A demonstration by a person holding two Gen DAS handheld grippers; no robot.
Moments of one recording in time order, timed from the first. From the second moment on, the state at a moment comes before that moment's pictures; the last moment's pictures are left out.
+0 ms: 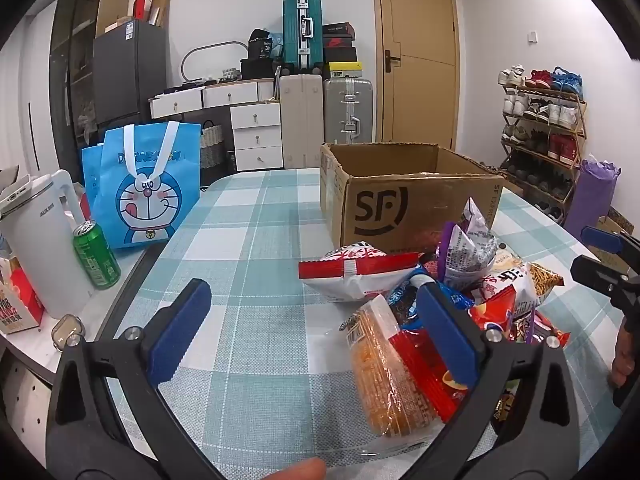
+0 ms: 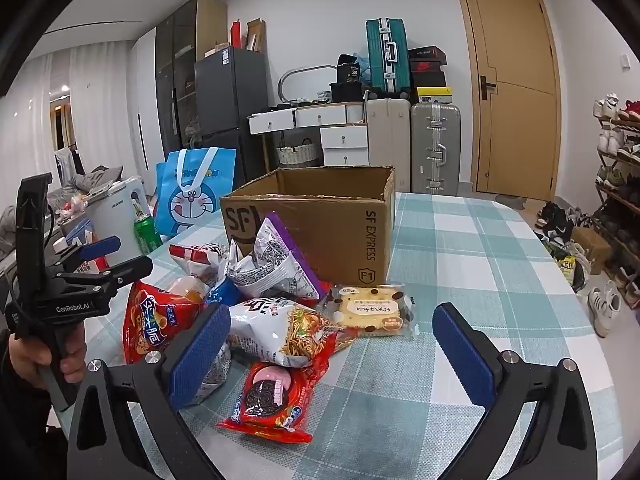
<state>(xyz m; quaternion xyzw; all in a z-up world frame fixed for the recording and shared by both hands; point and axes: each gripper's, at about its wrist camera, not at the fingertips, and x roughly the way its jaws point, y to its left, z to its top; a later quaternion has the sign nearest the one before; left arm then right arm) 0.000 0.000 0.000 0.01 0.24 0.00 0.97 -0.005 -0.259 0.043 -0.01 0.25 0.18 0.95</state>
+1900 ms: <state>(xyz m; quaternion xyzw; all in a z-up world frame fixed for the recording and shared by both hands) 0.000 0.000 0.000 0.01 0.24 0.00 0.97 -0.006 -0.258 0.043 -0.02 0.25 0.18 0.95</state>
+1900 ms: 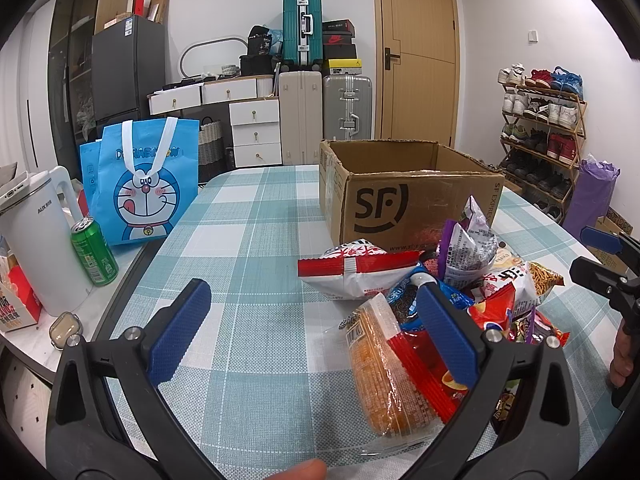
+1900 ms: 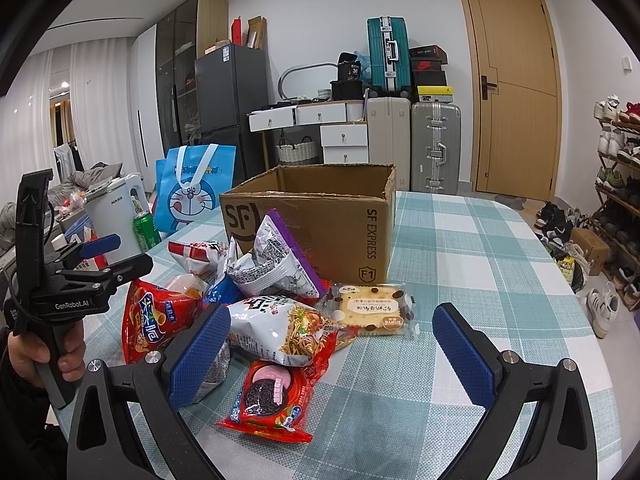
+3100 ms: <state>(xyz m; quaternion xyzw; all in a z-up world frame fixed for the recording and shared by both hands) -0.004 -0.004 -0.002 0.01 0.23 0.00 0.97 -0.002 -0.259 0.039 -0.02 0.26 0.17 0.95</state>
